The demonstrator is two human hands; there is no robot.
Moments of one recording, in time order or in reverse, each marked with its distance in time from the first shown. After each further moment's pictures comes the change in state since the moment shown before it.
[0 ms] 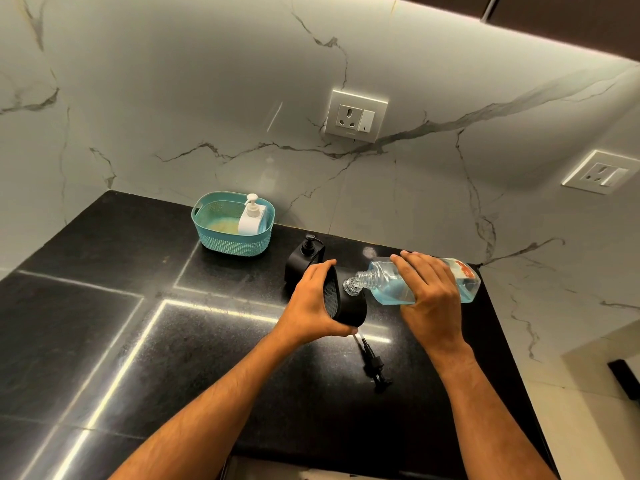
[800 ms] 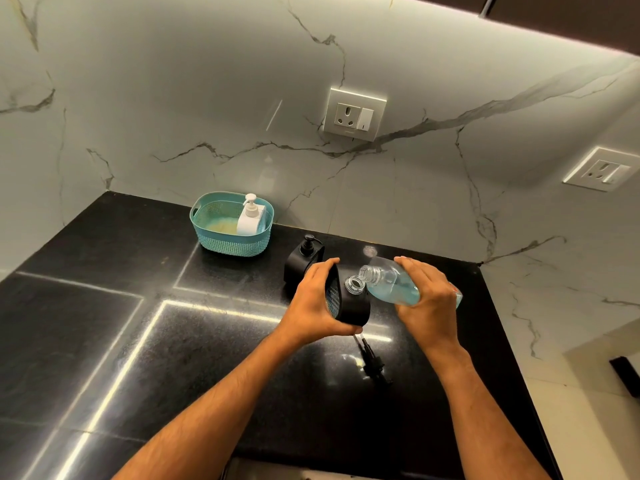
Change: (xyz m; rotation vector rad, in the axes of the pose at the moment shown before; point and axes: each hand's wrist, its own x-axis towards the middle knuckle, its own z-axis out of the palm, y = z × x) left_hand 0.004 0.001 0.004 -0.045 0.001 0.030; right_hand -0.004 -0.003 0.004 0.266 -0.029 0.181
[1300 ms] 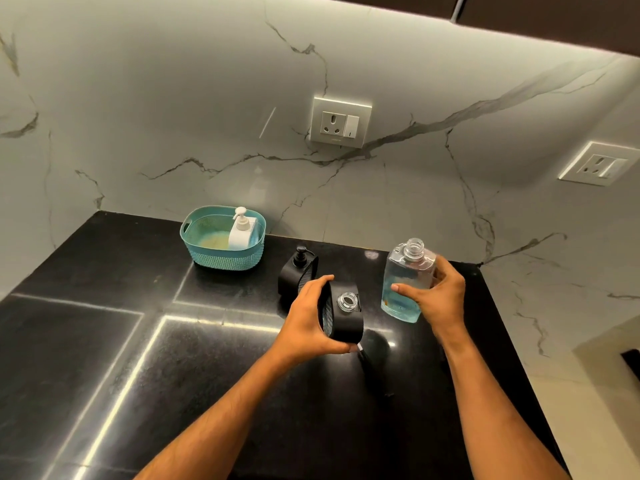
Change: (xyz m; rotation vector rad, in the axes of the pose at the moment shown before) left_hand 0.003 -0.012 0.009 -0.064 -0.012 -0.002; right_hand 0.028 0.053 0.008 0.498 0.051 0.449
